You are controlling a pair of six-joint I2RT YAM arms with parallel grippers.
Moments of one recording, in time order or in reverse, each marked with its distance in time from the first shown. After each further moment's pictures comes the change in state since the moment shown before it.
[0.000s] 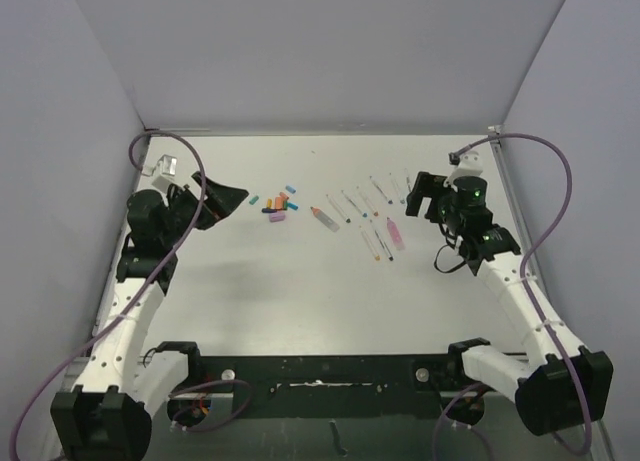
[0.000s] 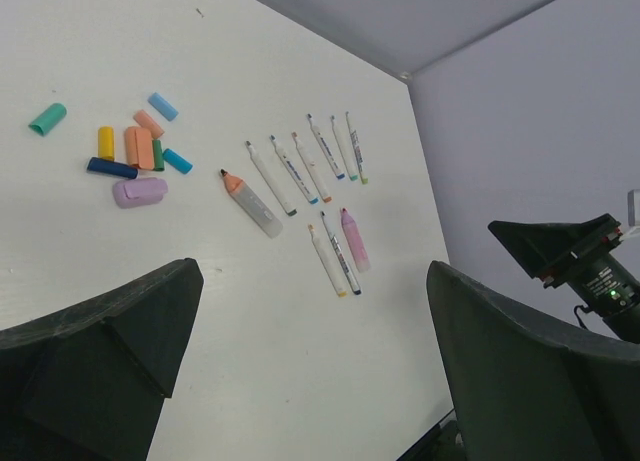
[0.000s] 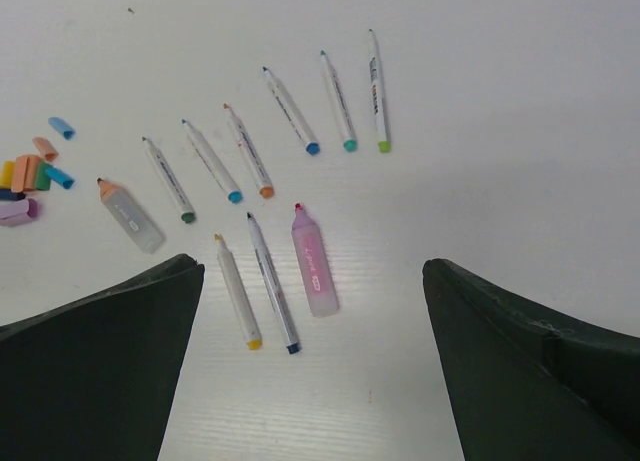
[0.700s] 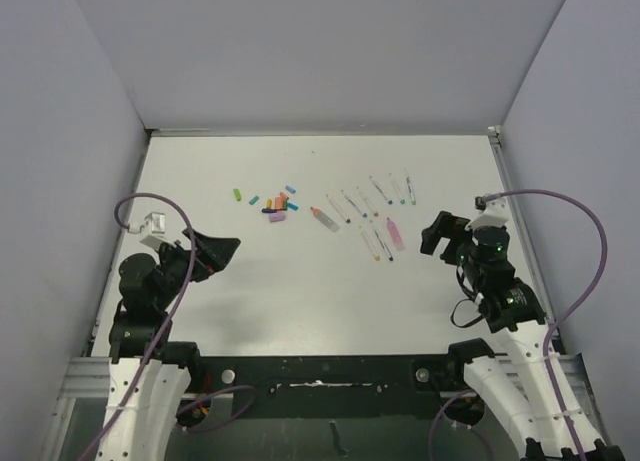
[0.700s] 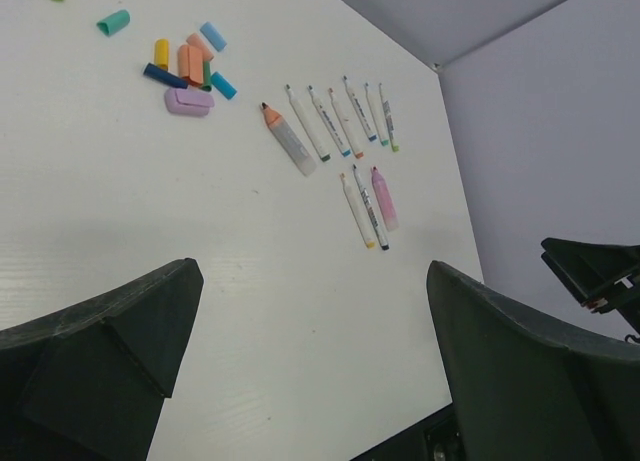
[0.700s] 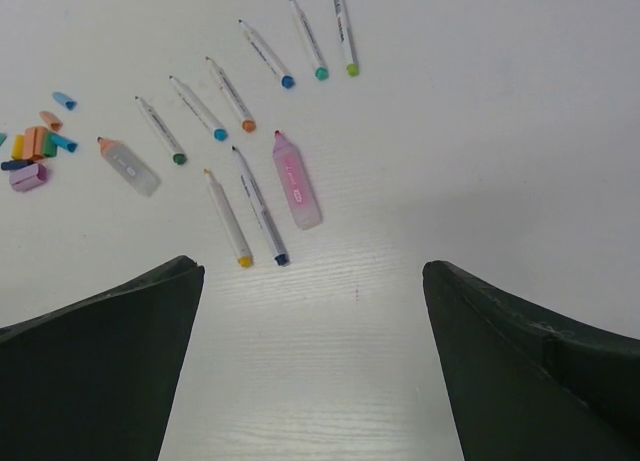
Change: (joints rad) left arm 0.003 -0.579 -0.236 -0.323 -0.098 0.015; right arm 0.002 -0.472 -0.212 -0.231 0.068 0.116
